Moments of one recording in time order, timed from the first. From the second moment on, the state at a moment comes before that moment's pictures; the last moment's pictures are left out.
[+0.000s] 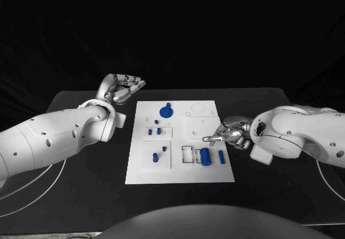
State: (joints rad) left arm 1.25 -0.67 -0.22 1.27 -0.38 -0.67 0.42; left_hand 1.35 -0.01 -0.09 0.29 0.21 0.96 0.16 0.07 0.08 1.13 0.11 0.07 0.07 1.46 0.03 1.54 1.31 0.02 1.47 0.14 1.52 1.31; right arm 1.30 -1.09 -0.24 1.87 -0.74 -0.10 -0.52; right_hand 1.11 0.08 -0.09 0.22 0.27 0.86 0.17 0.28 0.26 1.46 0.10 1.57 1.31 1.47 0.03 1.57 1.31 0.01 1.46 0.14 1.57 1.31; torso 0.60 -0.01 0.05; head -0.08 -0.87
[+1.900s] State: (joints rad) left arm 1.25 -0.68 -0.22 1.28 -0.38 -0.67 0.42; left_hand 1.36 0.00 -0.09 0.29 0.21 0.96 0.16 0.07 0.08 1.13 0.11 0.07 0.07 1.46 0.03 1.54 1.31 0.02 1.47 0.14 1.52 1.31; right arm 1.21 -0.94 -0.23 1.75 -0.81 -0.03 -0.67; right_hand 1.13 0.09 -0.02 0.13 0.23 0.80 0.19 0.25 0.59 1.46 0.11 1.57 1.31 1.47 0.04 1.57 1.31 0.01 1.47 0.14 1.57 1.31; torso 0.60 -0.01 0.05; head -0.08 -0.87
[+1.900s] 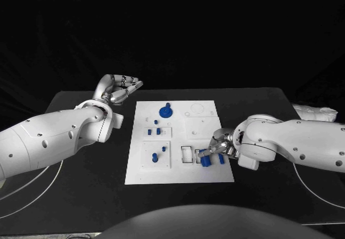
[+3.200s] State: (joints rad) left arm 1.25 -0.68 -0.22 1.27 -0.38 -0.67 0.42; left_hand 1.36 0.00 -0.10 0.29 0.21 0.96 0.16 0.07 0.08 1.13 0.11 0.07 0.07 1.46 0.03 1.54 1.31 0.02 1.47 0.14 1.52 1.31; right arm 1.25 -1.00 -0.23 1.78 -0.54 -0.14 -0.57; right_hand 1.25 0.10 0.10 0.09 0.24 0.91 0.17 0.22 0.29 1.47 0.09 1.57 1.31 1.47 0.03 1.57 1.31 0.01 1.47 0.14 1.57 1.31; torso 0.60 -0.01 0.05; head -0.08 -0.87
